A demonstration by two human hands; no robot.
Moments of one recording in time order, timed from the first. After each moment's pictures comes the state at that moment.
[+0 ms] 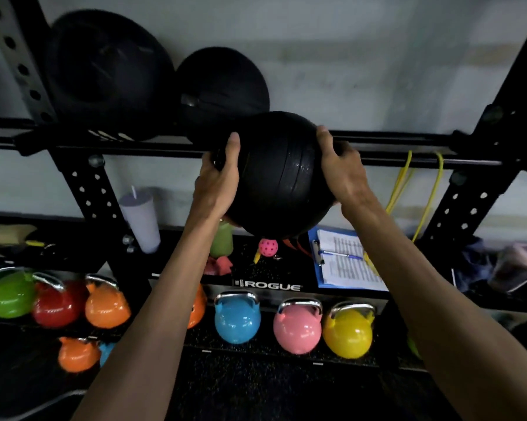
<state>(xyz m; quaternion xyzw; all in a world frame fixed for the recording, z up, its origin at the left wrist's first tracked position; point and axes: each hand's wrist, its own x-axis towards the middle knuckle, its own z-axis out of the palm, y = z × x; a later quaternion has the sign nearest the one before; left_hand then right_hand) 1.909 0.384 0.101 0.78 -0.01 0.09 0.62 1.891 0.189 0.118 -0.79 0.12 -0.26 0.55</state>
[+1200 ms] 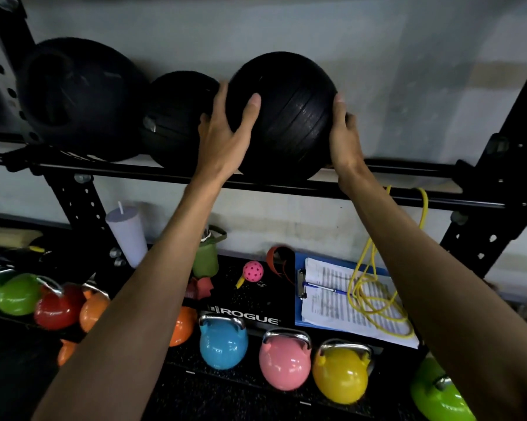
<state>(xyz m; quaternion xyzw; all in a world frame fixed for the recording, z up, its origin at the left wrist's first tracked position) 1.985 0.271 0.173 0.79 -0.11 0.27 0.54 1.999 0.076 0.168 -0.72 0.01 -0.25 0.65</state>
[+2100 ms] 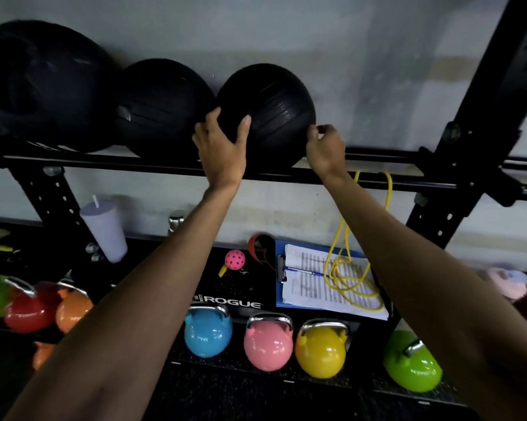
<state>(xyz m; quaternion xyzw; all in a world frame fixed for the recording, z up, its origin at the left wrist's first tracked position) 2.012 0.230 0.122 0.77 -0.03 0.38 0.51 2.000 0.052 0.137 -0.82 0.09 -0.29 0.49</state>
